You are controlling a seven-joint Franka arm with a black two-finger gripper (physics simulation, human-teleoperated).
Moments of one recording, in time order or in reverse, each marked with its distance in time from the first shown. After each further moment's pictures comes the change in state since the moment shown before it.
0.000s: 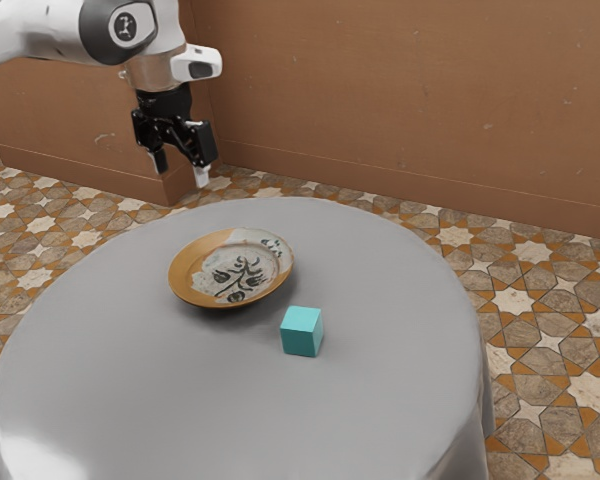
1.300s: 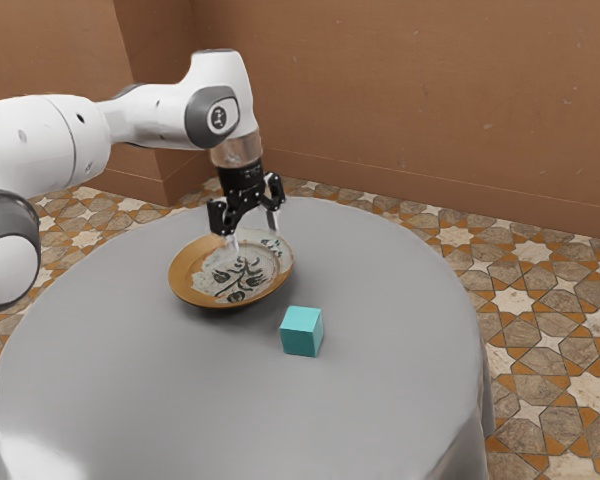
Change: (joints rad) arm -0.040 0.409 0.040 0.149 -0.143 0.192 -1.371
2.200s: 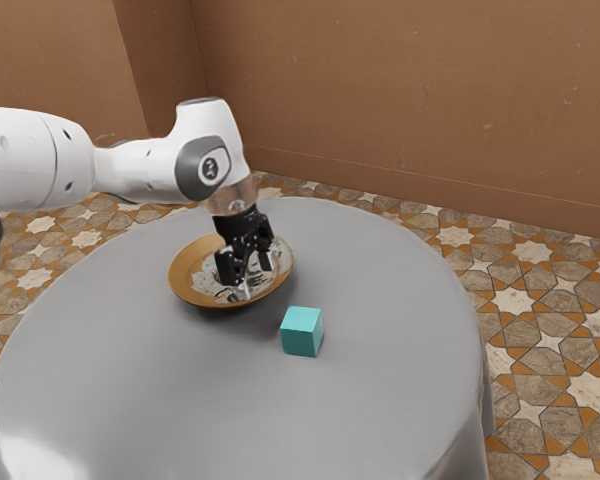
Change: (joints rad) arm -0.108 -0.159 0.078 -0.388 -0.119 0.242 -0.367
